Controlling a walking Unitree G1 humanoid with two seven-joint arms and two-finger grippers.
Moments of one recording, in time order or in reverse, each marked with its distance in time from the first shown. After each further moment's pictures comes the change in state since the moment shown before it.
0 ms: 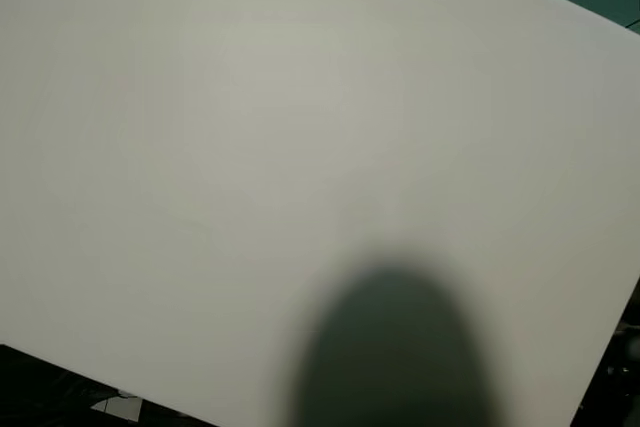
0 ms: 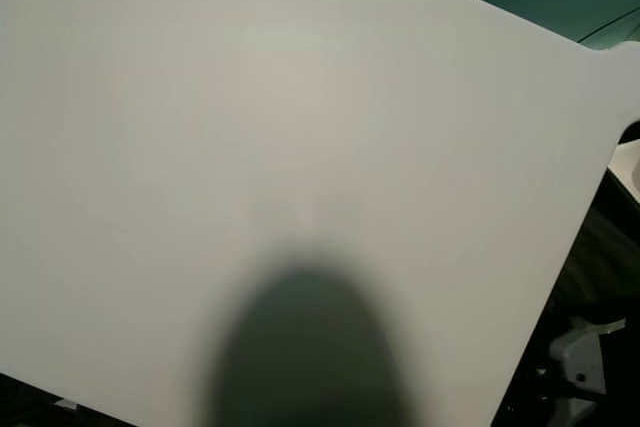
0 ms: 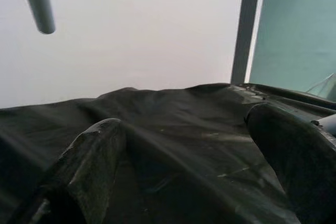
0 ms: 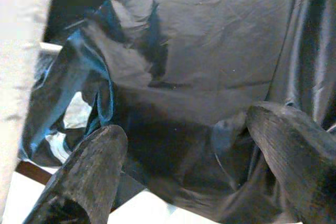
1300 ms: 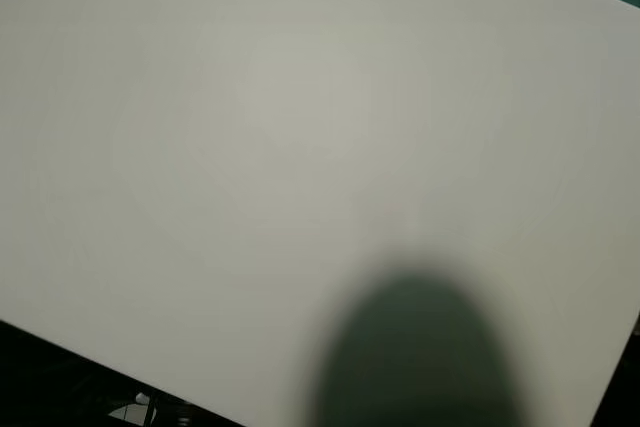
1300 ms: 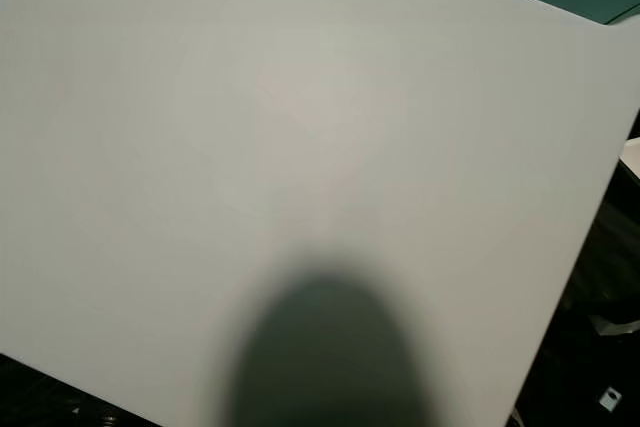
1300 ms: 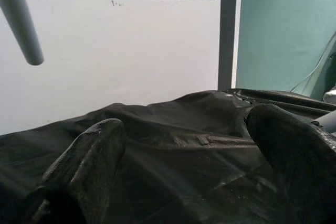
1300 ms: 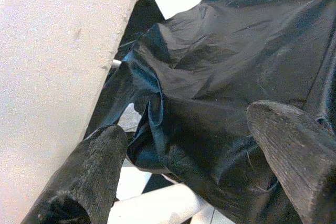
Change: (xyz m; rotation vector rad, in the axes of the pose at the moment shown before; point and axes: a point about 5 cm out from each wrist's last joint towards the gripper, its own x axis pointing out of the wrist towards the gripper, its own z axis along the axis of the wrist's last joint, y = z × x) left arm 0.009 -0.006 0.004 0.020 -0.018 -0.074; right arm -0.033 -0.003 0.015 -0.020 -0.094 0.157
